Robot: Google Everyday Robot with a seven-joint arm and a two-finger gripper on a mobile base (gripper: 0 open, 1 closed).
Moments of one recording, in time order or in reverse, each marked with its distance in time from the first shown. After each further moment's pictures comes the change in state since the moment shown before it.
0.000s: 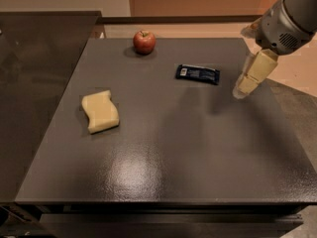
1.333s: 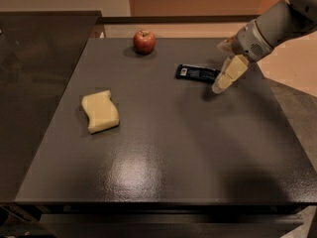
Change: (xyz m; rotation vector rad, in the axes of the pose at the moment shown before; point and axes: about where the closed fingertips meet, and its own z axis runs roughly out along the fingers) arm -0.003 -0.052 0.095 -0.163 -0.198 0.066
